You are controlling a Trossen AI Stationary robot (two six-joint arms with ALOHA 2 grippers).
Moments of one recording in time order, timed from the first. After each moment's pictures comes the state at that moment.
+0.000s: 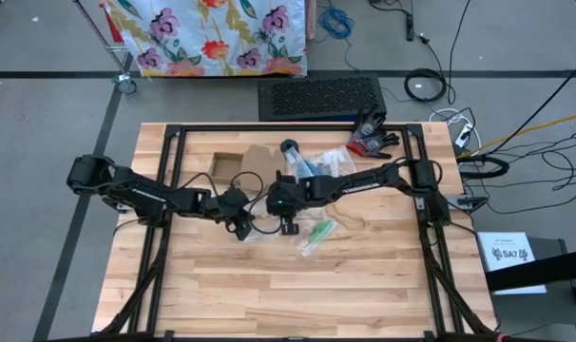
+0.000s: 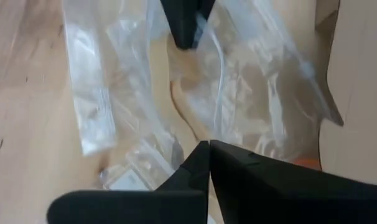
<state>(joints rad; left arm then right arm) -0.06 1.32 0.42 0.11 -0.11 -0.64 -0.01 2.07 1.52 -0.44 0.06 -0.14</state>
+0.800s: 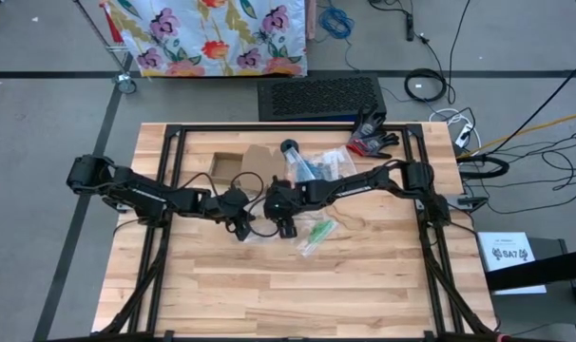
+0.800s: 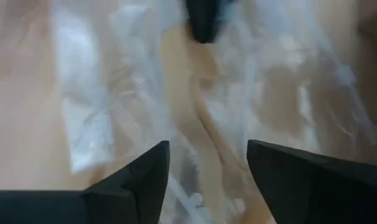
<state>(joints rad) -0.06 1.32 0.42 0.12 -0.10 -0.64 -0.01 2.14 1.52 -0.35 0.01 -0.20</state>
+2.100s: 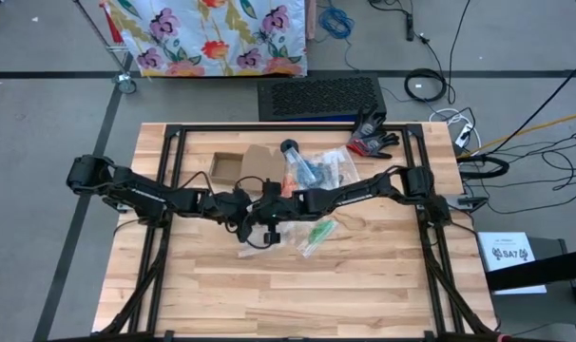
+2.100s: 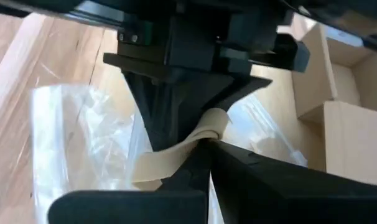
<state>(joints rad) -0.06 1.30 0.42 0.24 -0.02 -0.65 0.07 2.15 1.59 -0.18 0.17 -0.11</state>
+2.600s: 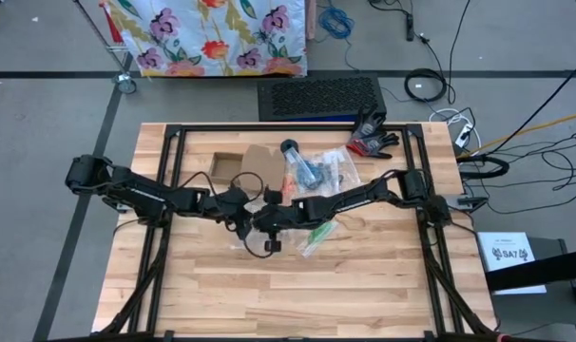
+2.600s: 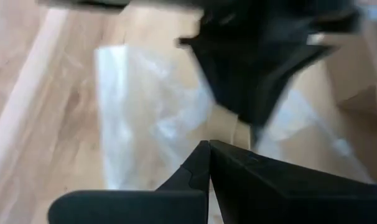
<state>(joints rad) -0.06 1.30 0.42 0.14 -0.10 -0.67 0.10 2.16 1.56 -0.15 0.19 -0.03</state>
